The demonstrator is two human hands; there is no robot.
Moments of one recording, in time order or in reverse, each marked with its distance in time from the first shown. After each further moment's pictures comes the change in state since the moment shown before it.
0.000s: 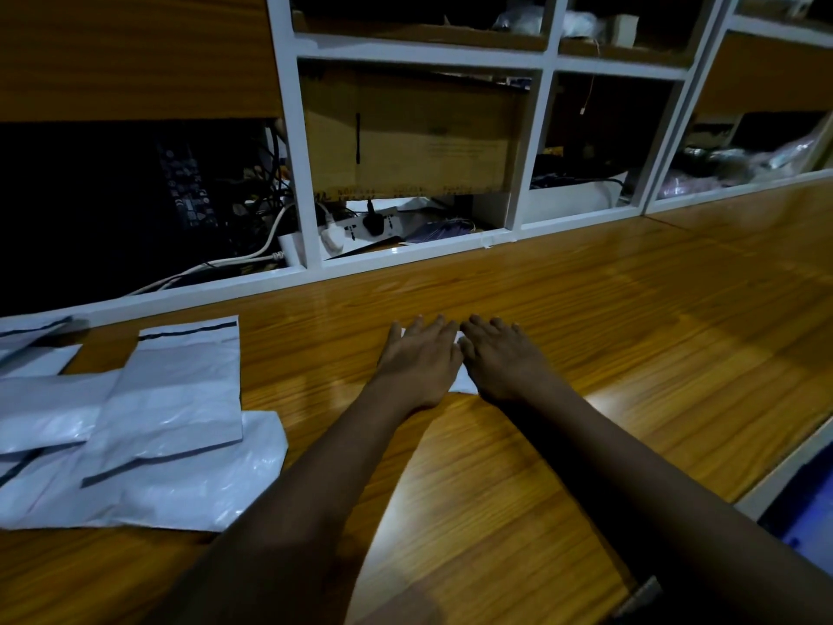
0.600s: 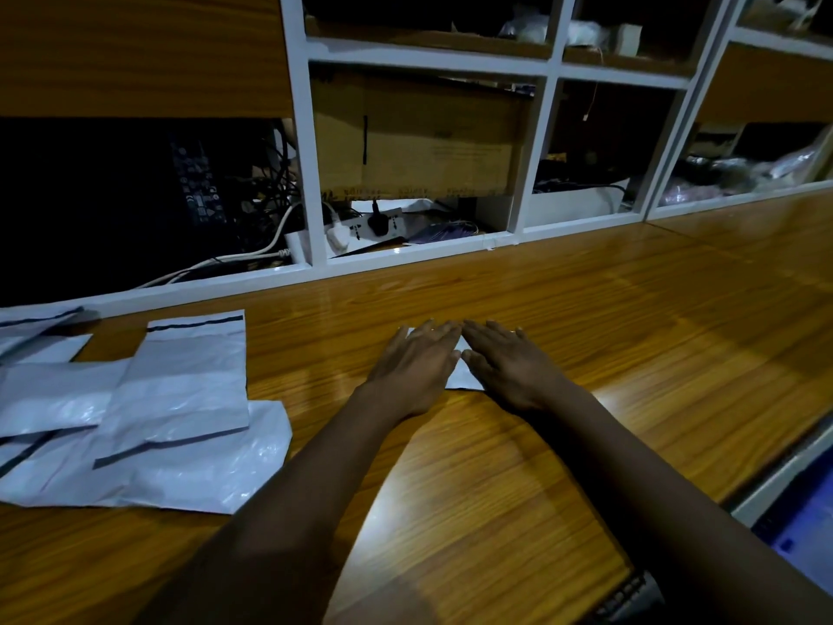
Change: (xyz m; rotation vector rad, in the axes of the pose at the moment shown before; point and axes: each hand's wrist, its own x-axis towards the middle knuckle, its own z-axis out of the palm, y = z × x) left_hand -0.021 -0.006 0.000 -0.131 0.072 0.104; right_hand -0.016 0.017 0.007 0.125 0.059 -0.161
